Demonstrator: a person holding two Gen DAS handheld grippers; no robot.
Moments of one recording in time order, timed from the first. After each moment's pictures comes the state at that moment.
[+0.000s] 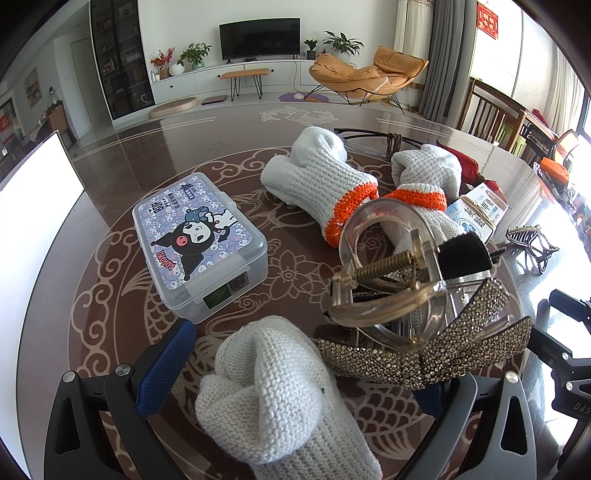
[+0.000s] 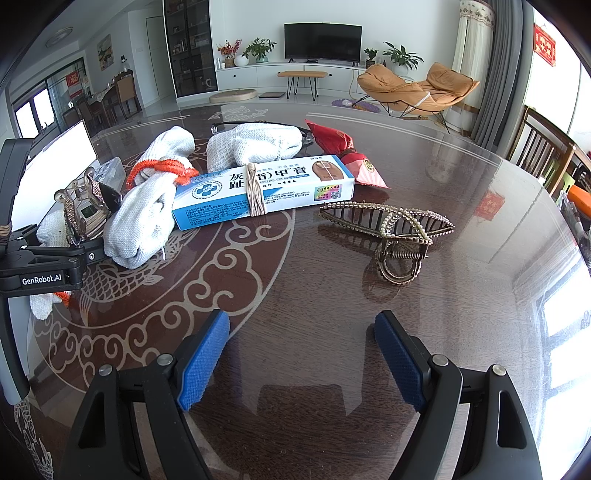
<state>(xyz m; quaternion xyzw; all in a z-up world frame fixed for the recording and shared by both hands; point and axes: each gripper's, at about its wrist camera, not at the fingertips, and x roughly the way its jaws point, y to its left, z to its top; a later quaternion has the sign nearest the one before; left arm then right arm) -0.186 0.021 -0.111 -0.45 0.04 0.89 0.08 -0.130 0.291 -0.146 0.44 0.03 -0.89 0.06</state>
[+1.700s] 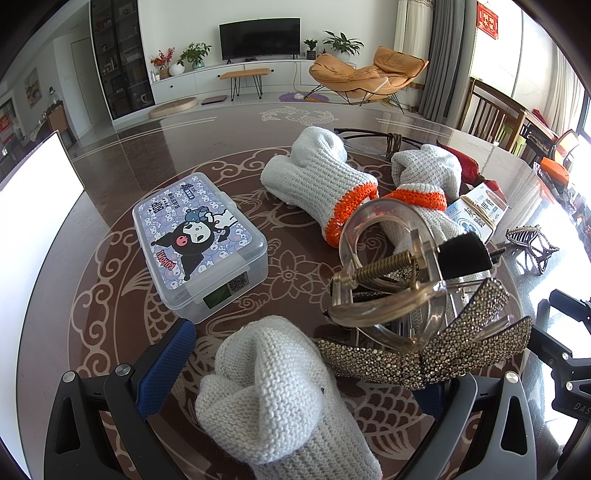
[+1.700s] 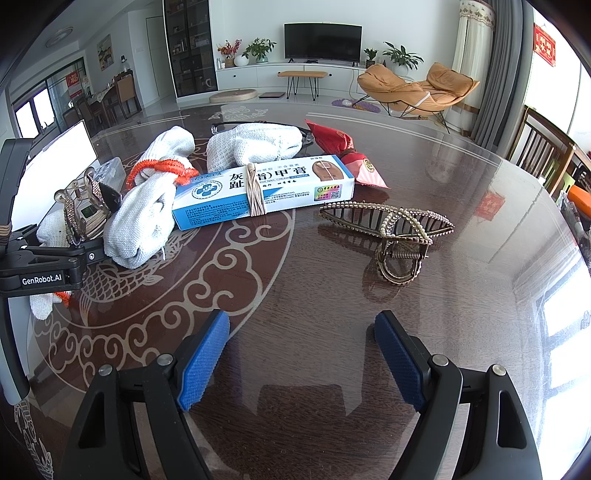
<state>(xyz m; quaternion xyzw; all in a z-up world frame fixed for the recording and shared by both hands) -0.186 0.021 -0.111 -0.45 0.04 0.89 0.08 -0.130 0.291 -0.146 0.44 0.03 -0.89 0.06</state>
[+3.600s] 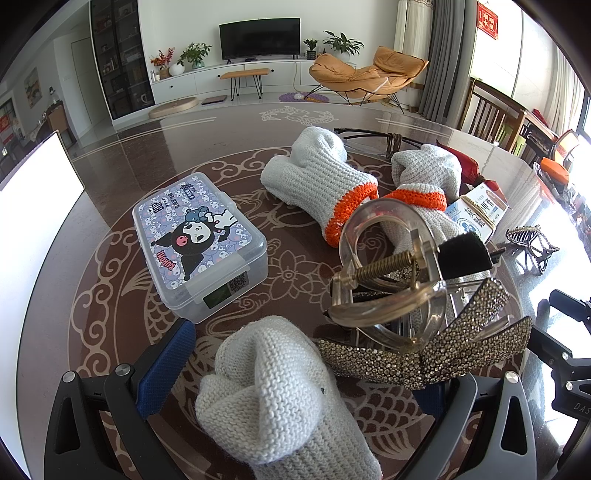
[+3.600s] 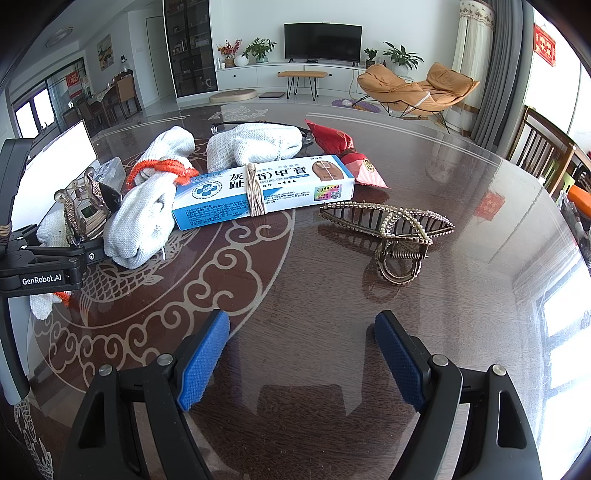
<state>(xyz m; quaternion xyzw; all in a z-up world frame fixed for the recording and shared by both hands) -0.186 0.021 -0.111 -0.45 0.04 0.89 0.08 -0.130 0.291 -0.146 0.44 0.03 -0.89 0.06</state>
